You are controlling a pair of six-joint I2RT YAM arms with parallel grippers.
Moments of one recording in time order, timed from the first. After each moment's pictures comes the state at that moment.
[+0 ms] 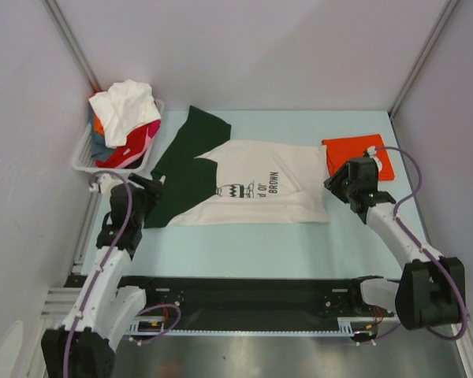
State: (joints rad) left arm -0.05 0.74 0.51 -0.21 -0.20 -0.89; right arm 0.13 1.18 0.73 -0.23 0.08 0.76
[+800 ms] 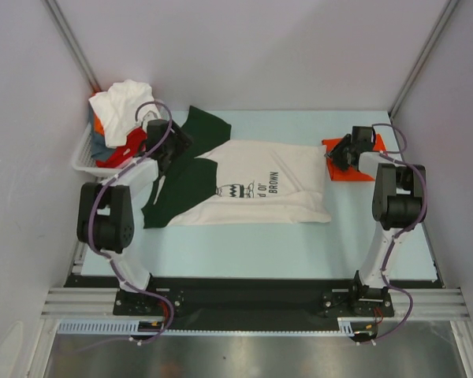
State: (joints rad) left arm -0.13 1.71 1.15 0.05 -0.06 -0.78; right arm -0.06 1.98 1.27 -0.04 -0.12 0.75
